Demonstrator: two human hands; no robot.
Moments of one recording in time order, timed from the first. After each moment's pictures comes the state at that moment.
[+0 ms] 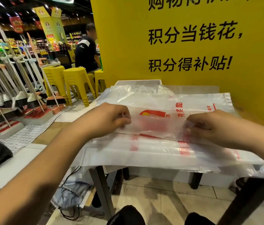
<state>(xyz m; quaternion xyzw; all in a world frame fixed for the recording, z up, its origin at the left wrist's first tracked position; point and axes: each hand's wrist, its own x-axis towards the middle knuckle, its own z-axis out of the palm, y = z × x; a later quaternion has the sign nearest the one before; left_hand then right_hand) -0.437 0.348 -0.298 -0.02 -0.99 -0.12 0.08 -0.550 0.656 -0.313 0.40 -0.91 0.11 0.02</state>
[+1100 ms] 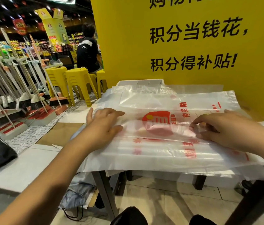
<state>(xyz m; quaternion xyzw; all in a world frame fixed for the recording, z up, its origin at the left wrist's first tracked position) -0.444 0.324 -0.347 0.08 -0.98 -0.07 0.15 -0.578 0.669 -0.332 0.37 -0.93 0.02 0.06</state>
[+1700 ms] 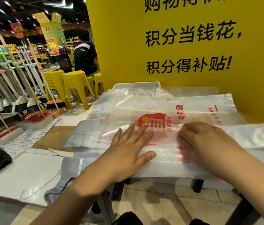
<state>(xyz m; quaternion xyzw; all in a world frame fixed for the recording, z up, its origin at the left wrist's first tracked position) -0.437 0.402 -0.375 -0.03 -1.00 -0.02 0.01 -0.527 0.635 -0.354 0.37 -0.92 0.00 0.15</state>
